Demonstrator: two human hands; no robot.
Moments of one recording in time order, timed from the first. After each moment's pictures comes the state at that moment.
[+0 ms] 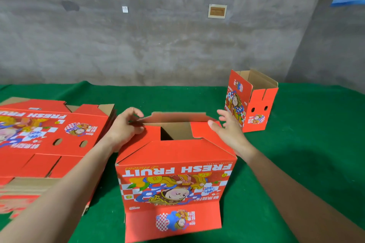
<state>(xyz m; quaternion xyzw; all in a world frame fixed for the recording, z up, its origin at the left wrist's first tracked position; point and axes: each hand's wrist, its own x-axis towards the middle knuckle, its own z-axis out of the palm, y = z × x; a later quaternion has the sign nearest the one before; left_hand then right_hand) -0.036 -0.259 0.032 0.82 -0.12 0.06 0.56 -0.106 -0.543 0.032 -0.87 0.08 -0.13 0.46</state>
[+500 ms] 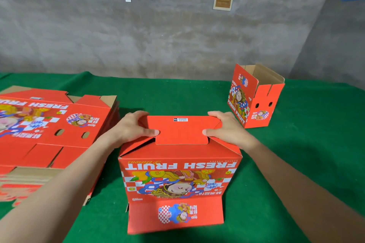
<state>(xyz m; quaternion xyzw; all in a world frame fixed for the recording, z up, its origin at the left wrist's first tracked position) -0.040 -0.257 0.032 0.91 -0.11 -0.07 0.40 -0.097 -0.540 0.034 -0.94 0.06 -0.02 0.34</state>
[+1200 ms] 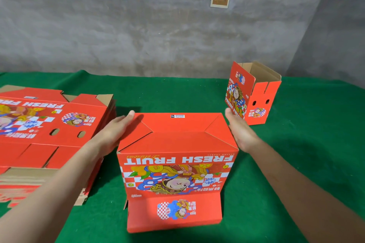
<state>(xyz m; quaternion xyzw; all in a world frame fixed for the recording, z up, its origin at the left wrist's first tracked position) -0.042 -0.238 0.013 0.78 0.04 -0.13 0.62 -0.092 -0.567 0.015 -0.77 0.22 -0.02 0.60</state>
